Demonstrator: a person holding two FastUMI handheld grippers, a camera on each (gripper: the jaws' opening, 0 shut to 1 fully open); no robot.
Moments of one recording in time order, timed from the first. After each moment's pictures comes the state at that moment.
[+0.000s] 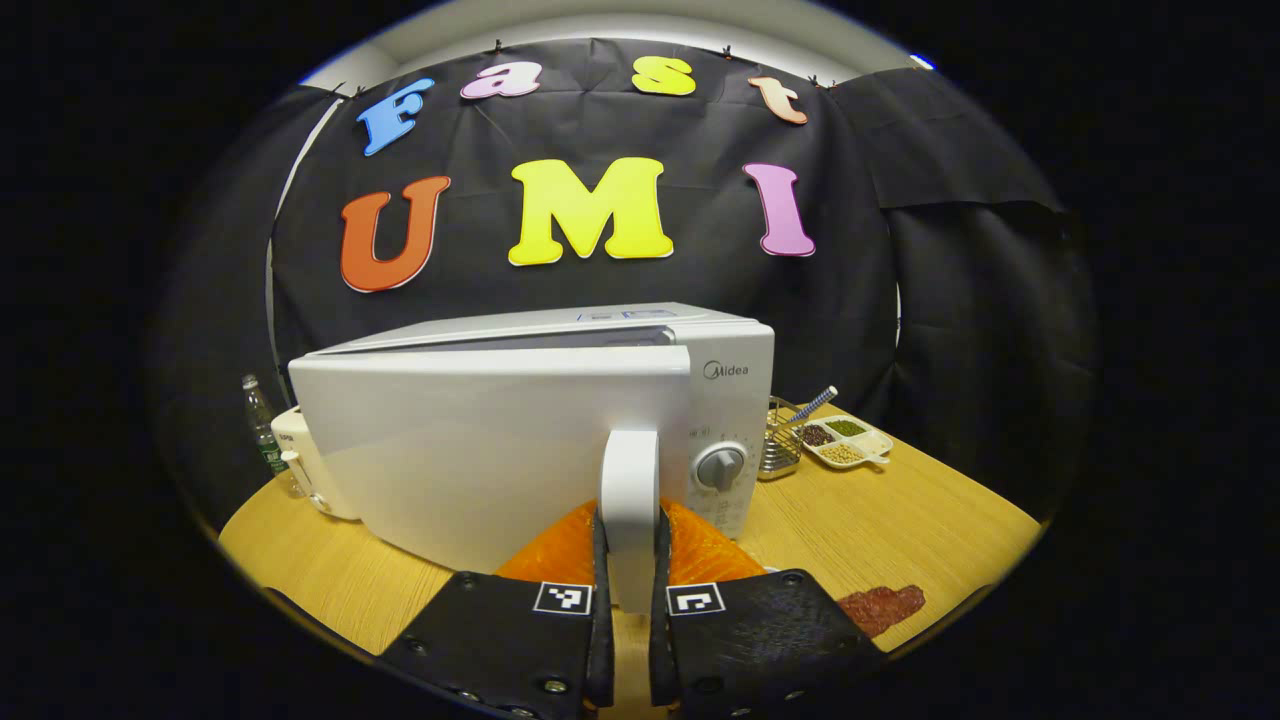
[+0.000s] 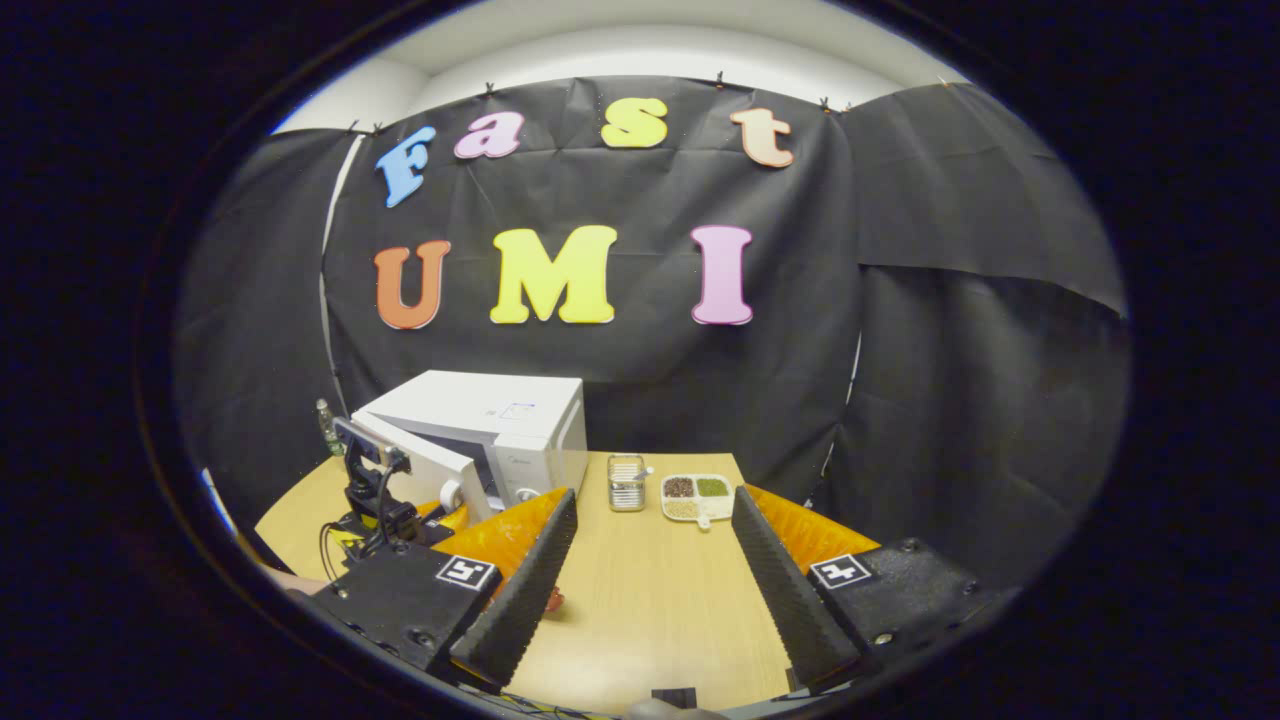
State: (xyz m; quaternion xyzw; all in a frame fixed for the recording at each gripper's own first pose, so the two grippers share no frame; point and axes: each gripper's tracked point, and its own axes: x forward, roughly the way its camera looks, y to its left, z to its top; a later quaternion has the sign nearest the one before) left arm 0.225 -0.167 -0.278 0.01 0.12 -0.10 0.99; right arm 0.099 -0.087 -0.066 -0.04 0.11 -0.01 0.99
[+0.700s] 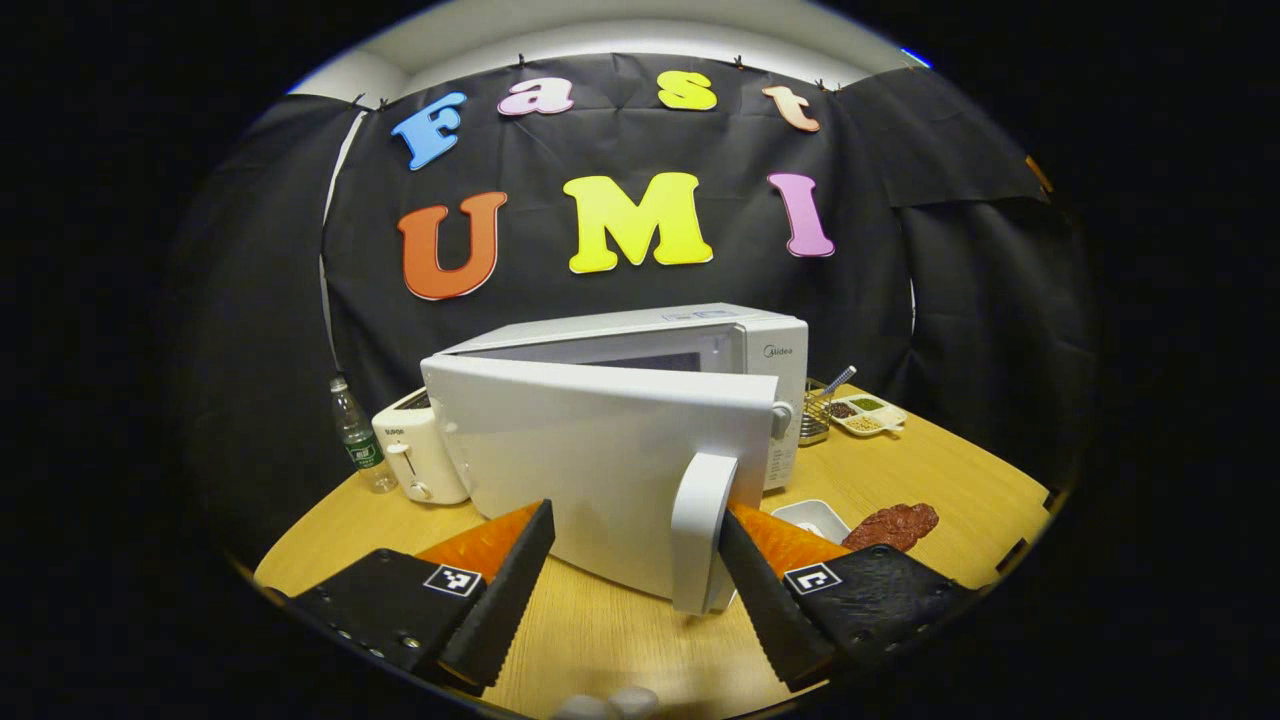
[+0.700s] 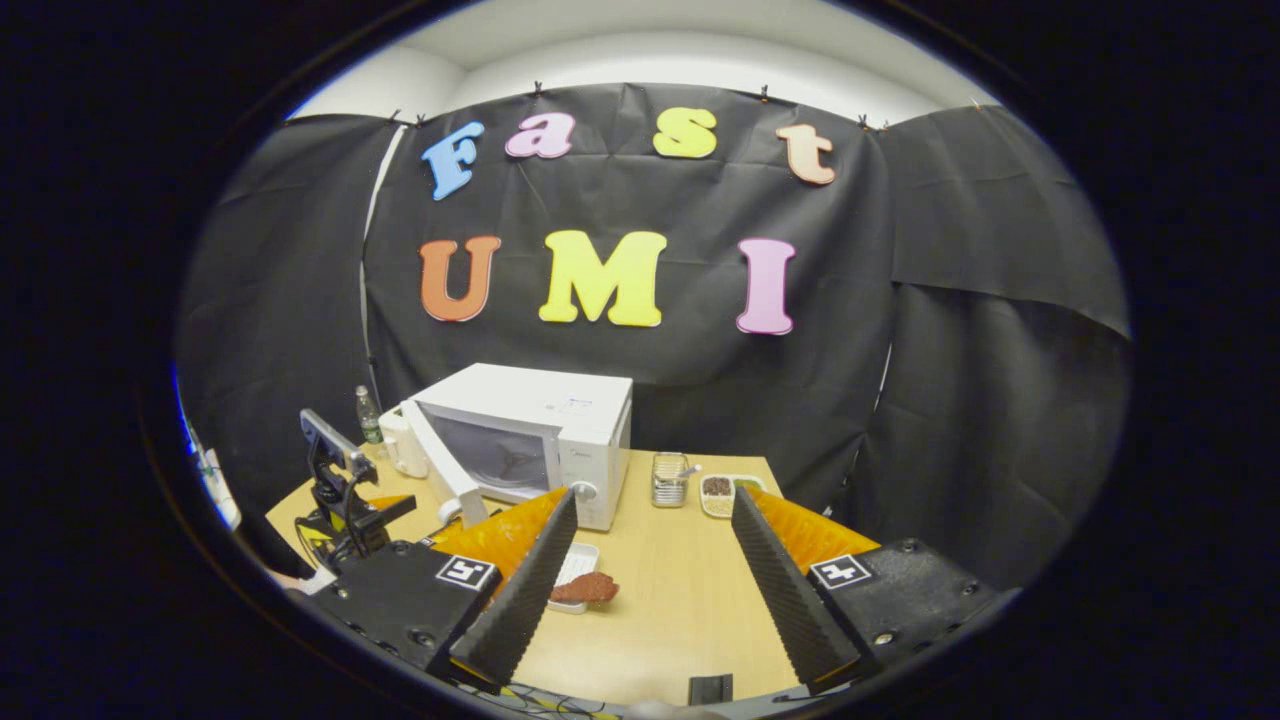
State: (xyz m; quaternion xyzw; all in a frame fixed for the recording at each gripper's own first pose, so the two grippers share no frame) left arm 0.153 -0.083 -0.264 0.04 0.12 -0.06 0.99; right arm 0.062 -0.024 -0.067 -0.05 0.10 0.02 0.99
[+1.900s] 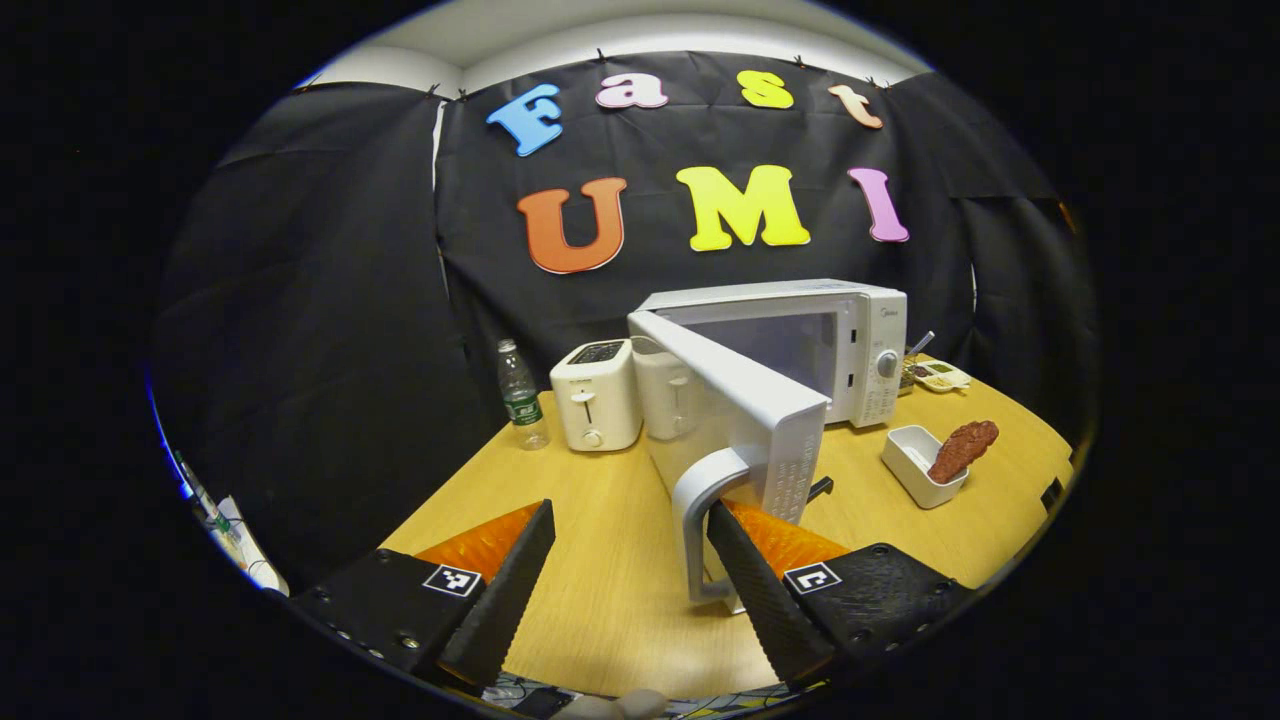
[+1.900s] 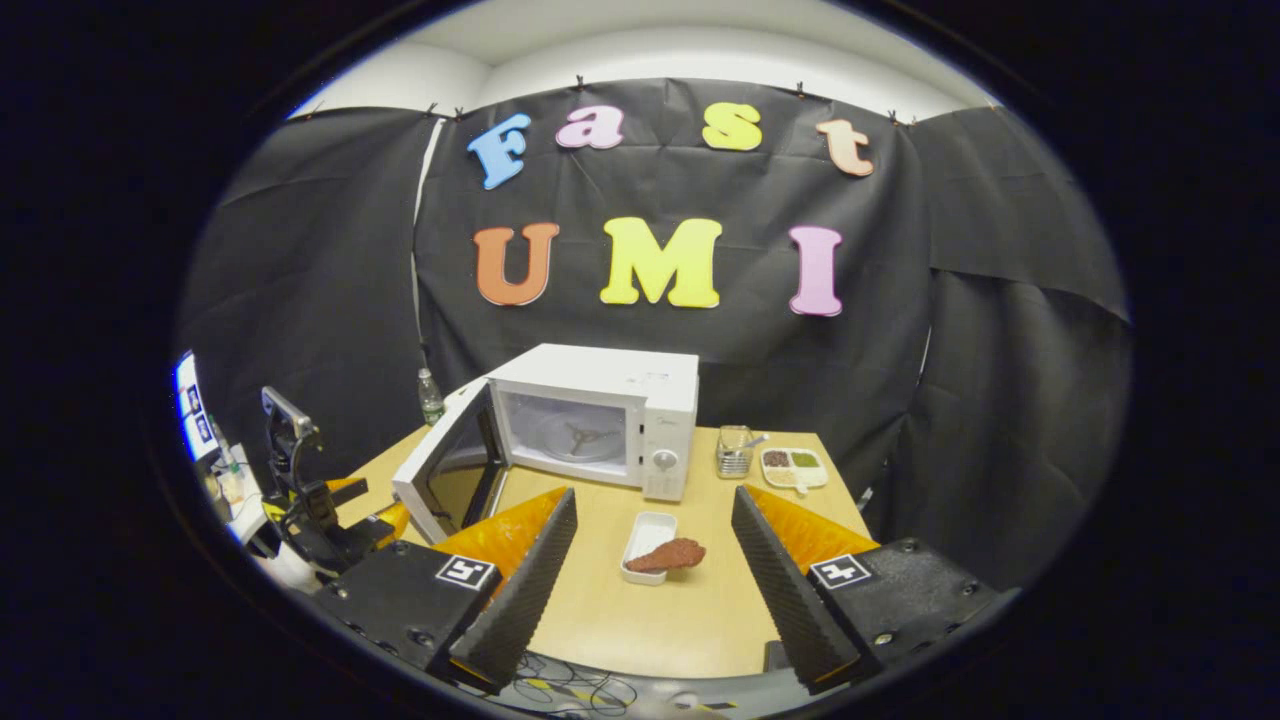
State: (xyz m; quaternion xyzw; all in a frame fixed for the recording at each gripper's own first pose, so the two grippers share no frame) left arm 0.037 0.113 -0.273 0.05 0.15 0.06 0.99; right arm 0.001 0.070 -0.104 -0.04 0.12 0.08 0.99
